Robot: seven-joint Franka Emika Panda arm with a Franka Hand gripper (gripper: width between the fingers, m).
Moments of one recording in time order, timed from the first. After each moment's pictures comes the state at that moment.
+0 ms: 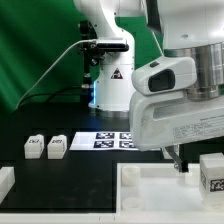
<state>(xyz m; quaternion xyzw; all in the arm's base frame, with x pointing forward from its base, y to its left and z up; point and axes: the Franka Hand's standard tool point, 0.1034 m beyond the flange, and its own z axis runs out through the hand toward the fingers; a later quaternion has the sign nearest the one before) 0.632 0.112 0.088 -1.00 -0.04 0.02 0.08</state>
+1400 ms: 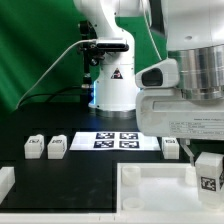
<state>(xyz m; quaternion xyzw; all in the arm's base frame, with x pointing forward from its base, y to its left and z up) 0.627 0.115 0.084 -0.94 0.35 0.01 0.08</state>
